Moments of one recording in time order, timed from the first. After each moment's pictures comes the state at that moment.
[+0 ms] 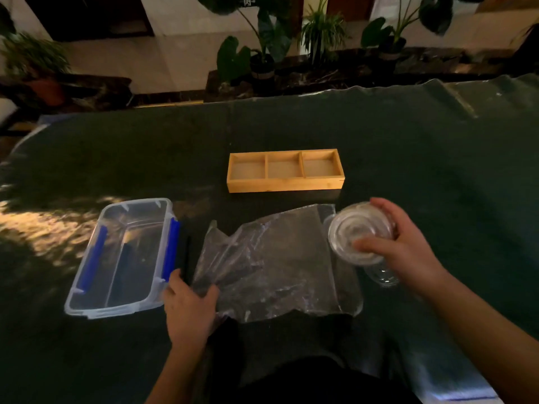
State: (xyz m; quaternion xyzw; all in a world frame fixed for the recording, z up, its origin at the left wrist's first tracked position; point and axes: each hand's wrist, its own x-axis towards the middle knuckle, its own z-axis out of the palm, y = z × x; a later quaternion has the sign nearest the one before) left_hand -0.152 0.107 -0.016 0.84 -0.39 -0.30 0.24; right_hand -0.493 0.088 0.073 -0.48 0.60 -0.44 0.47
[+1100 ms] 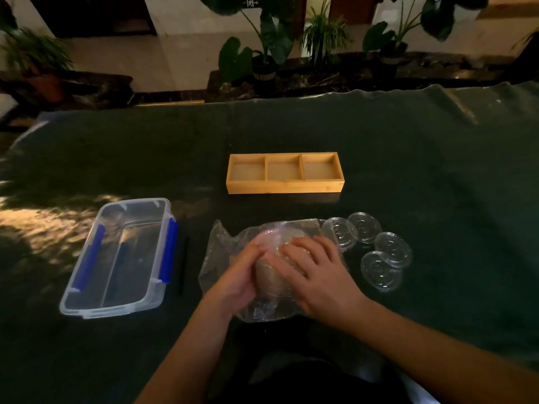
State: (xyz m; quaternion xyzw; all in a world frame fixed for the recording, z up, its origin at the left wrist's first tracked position) left_hand -0.216 0.058 0.008 0.37 -0.28 -0.81 0.36; right_hand -0.404 0.096 0.035 -0.90 0.42 -0.14 -0.06
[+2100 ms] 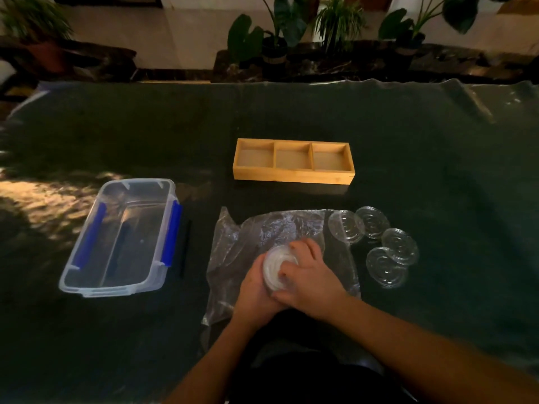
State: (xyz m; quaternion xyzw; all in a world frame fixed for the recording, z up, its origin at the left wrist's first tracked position) left_hand -0.228 0.103 -0.083 0.60 -0.58 -0.46 0.32; right_hand -0.377 0.083 -0.008 -0.81 0.54 -0.01 0.21
